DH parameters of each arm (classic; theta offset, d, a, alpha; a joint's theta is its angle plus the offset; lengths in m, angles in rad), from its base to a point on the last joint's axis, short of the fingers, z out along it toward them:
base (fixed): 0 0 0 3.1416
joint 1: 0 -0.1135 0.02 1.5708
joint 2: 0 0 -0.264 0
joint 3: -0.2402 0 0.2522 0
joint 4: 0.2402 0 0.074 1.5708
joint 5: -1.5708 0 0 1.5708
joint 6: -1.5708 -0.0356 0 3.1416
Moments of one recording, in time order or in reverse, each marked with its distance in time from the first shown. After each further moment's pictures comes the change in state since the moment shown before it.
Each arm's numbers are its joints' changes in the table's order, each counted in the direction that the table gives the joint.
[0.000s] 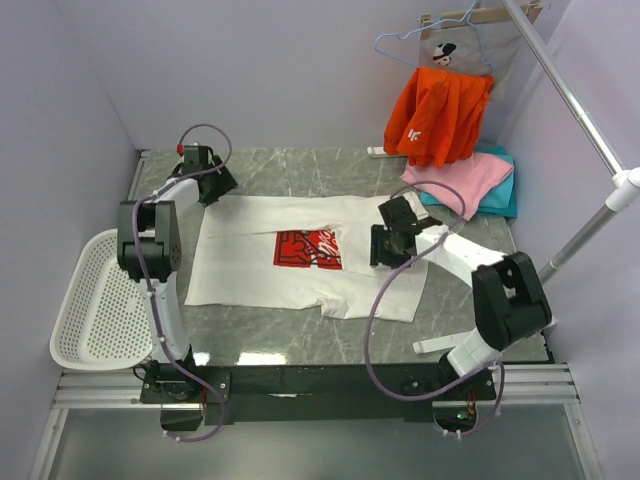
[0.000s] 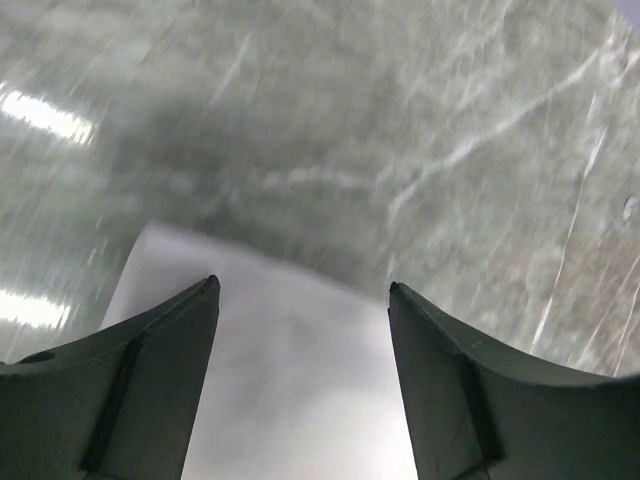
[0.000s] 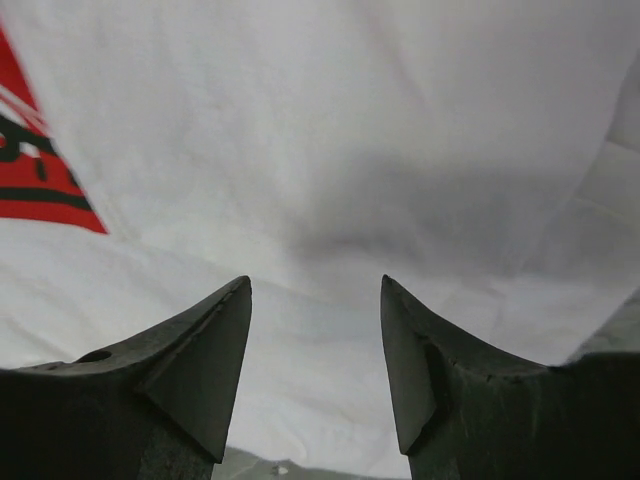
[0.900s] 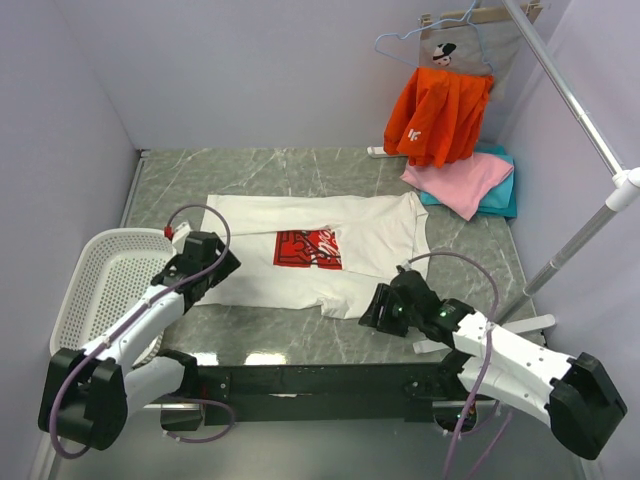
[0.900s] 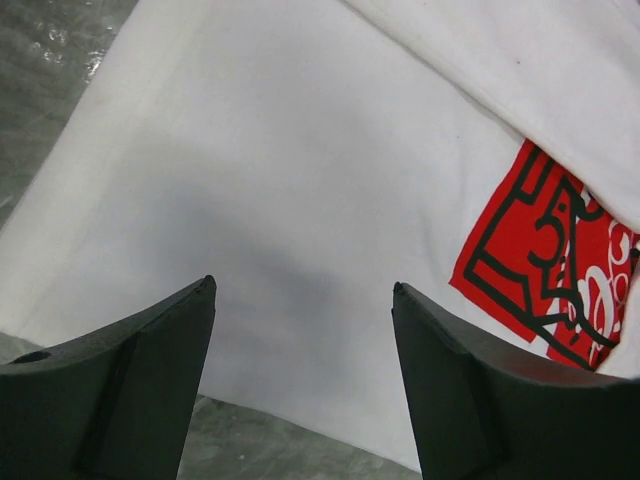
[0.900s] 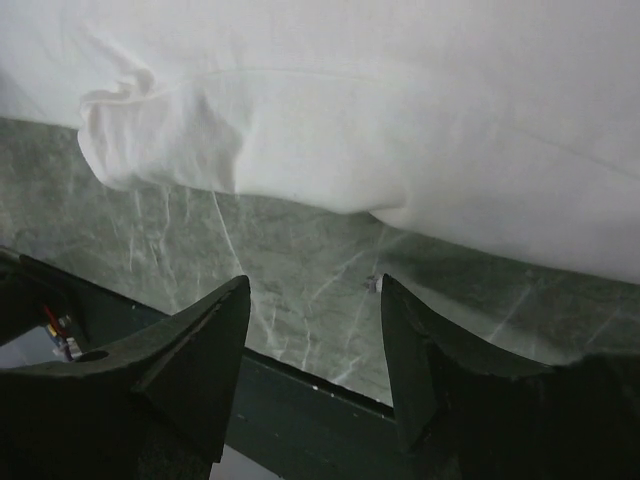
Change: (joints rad) left arm 0.280 -1.100 1.011 0.134 0.309 0.270; right arm -0.295 -0.723 0.611 -0.124 0.133 -0.531
